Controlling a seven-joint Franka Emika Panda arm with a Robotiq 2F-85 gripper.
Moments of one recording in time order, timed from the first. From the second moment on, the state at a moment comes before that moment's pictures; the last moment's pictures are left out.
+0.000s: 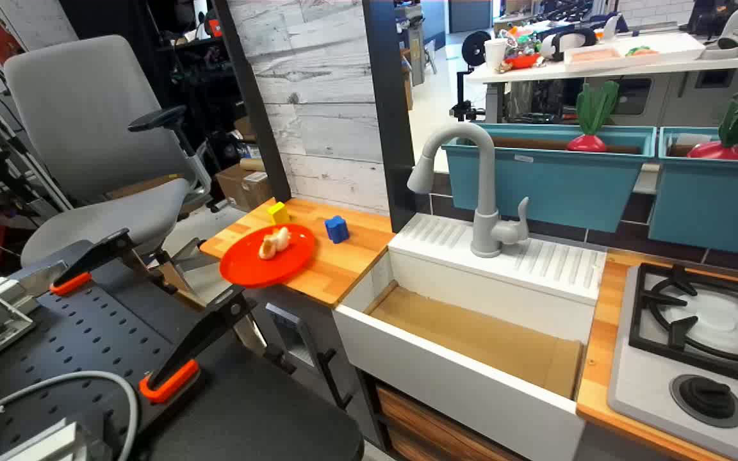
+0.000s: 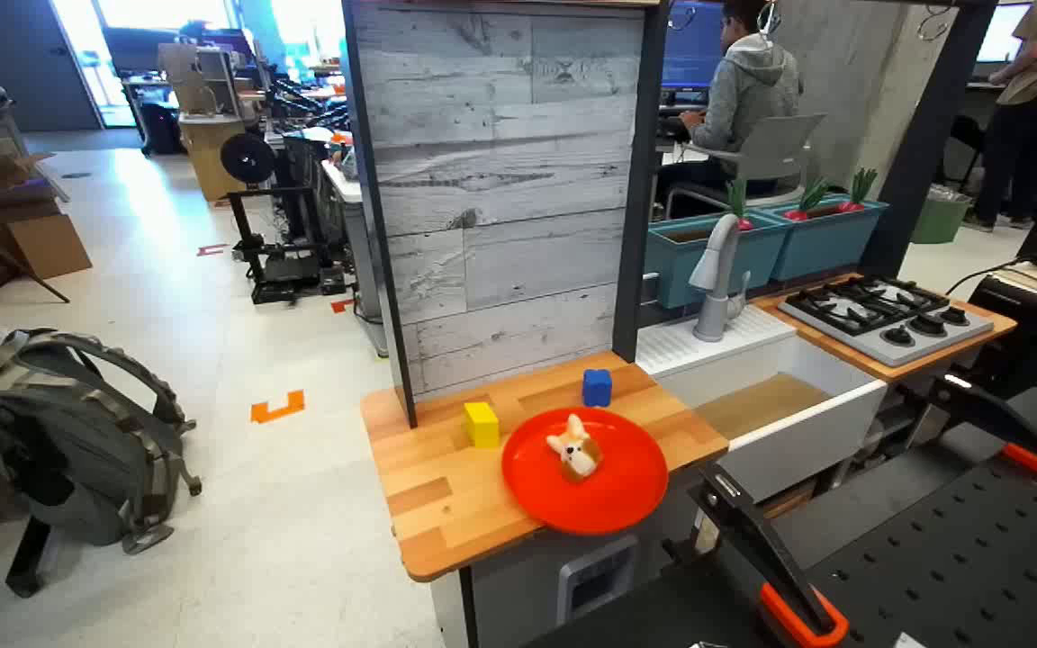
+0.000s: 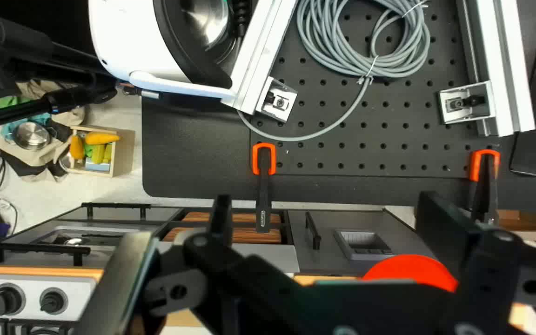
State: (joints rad) arm -0.11 -0.60 -0.12 -2.72 -0.19 1.92 -0.19
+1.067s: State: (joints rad) arm -0.10 -0.44 -0.12 -2.63 -0.01 2.11 -0.02
